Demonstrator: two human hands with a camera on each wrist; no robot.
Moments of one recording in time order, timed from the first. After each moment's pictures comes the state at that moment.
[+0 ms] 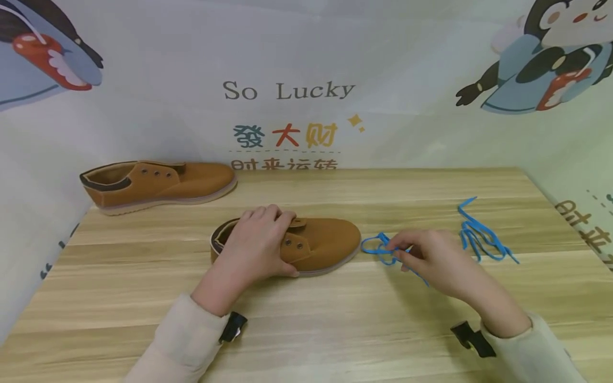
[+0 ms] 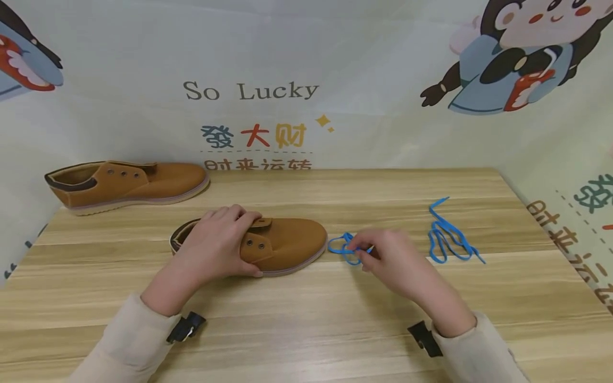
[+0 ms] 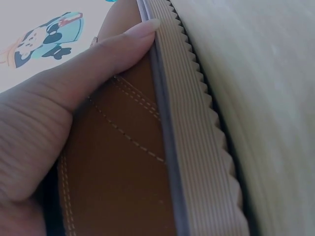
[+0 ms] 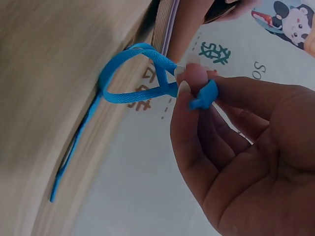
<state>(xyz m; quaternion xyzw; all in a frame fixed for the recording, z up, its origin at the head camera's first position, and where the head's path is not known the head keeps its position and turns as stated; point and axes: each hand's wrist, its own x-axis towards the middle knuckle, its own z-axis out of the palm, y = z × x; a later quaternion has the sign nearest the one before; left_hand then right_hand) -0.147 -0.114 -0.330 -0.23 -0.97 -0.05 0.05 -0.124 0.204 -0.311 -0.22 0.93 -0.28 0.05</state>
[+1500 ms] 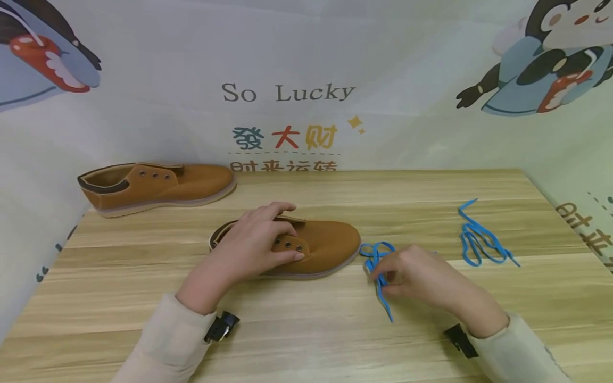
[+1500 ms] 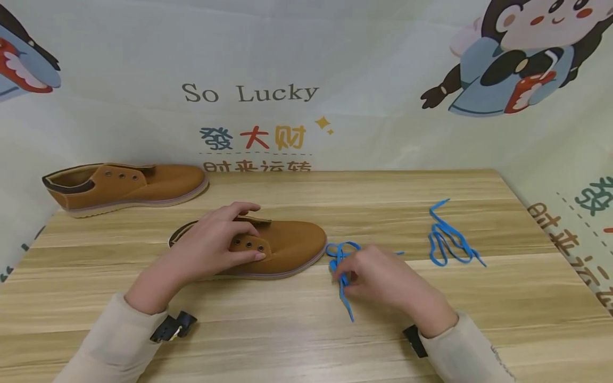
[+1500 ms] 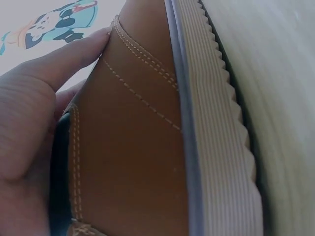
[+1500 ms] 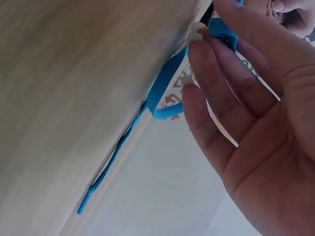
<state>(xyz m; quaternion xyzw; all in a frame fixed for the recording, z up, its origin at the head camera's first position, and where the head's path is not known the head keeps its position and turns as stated) -0.152 -0.124 -0.322 -0.27 -0.94 -0.19 0.03 -0.131 0.197 -0.338 -0.38 0.90 -0.21 0.06</state>
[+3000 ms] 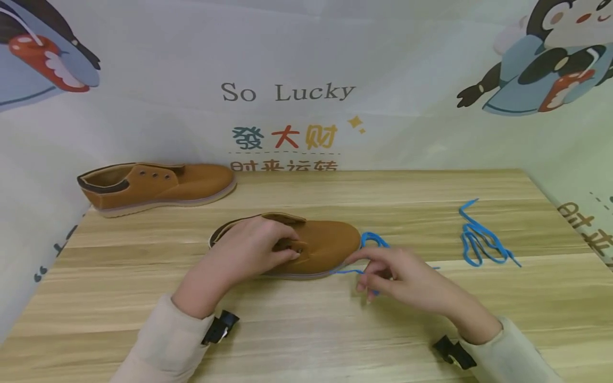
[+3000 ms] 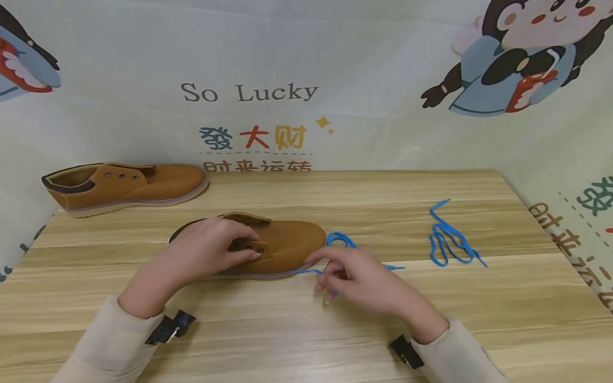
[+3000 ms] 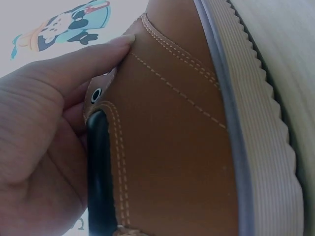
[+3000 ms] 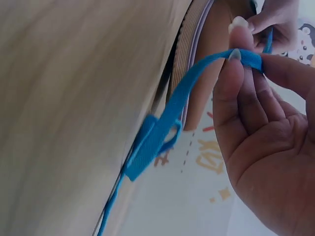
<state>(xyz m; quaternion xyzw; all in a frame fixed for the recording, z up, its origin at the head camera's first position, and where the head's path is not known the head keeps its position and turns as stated) -0.147 -0.118 -0.305 -0.28 -0.95 -0.17 -0.03 -0.125 0.175 -0.336 -0.34 0.83 -0.42 0.16</state>
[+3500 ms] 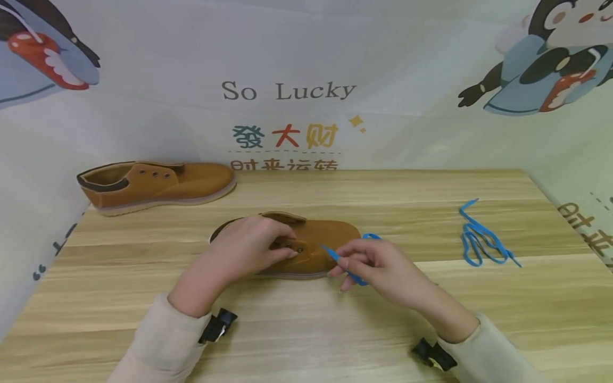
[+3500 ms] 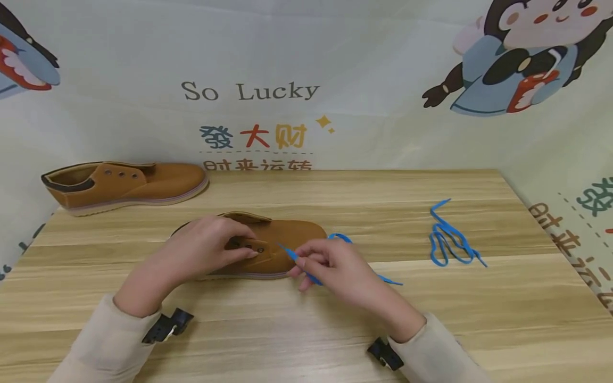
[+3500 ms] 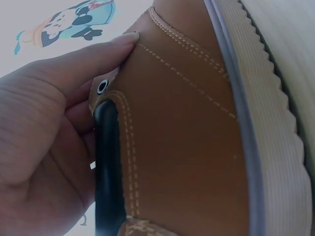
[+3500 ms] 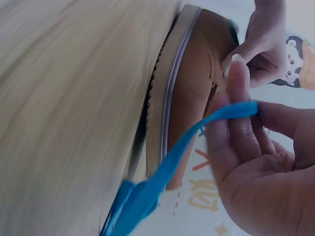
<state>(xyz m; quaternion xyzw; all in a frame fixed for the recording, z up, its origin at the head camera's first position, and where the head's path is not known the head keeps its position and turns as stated) -0.146 -0.120 -0.302 -0.26 -0.95 -0.17 -0.05 -0.124 0.141 -0.329 -0.21 0.79 -0.54 0.21</state>
